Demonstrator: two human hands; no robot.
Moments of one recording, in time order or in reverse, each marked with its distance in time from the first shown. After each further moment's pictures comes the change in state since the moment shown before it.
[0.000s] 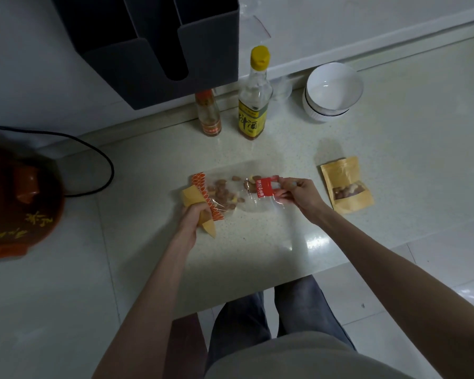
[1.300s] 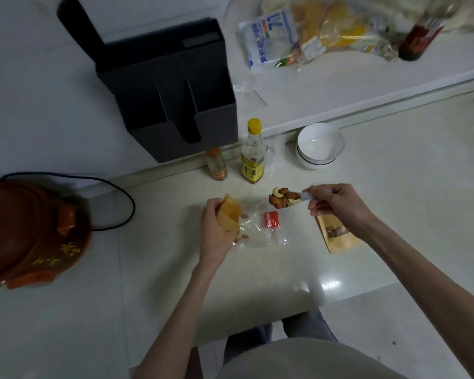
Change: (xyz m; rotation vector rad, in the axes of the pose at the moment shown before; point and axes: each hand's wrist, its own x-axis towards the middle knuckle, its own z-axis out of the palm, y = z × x) left_hand -0.064 0.055 0.056 0.364 0.103 0.676; right_hand -0.077 -0.136 -0.045 -0.172 -0.007 -0.161
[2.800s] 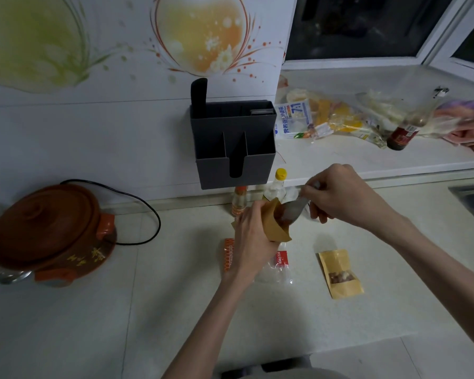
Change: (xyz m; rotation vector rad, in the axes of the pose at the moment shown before) left_hand -0.050 0.113 -0.039 0.167 0.027 0.412; right_hand -0.130 -0.172 0.097 -0.953 0.031 -0.585
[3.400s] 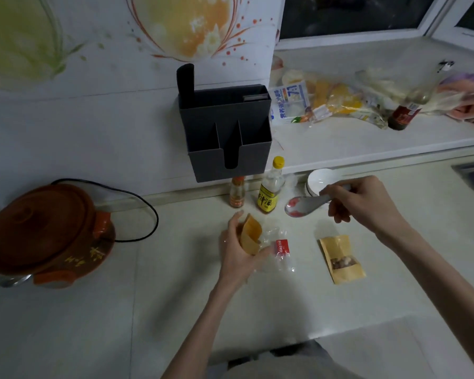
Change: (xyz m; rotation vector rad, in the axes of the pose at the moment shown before) left_hand -0.030 -0.069 0.012 -0.312 -0.084 -0.286; right_hand -0.011 0.066 0.022 0.401 0.174 0.280
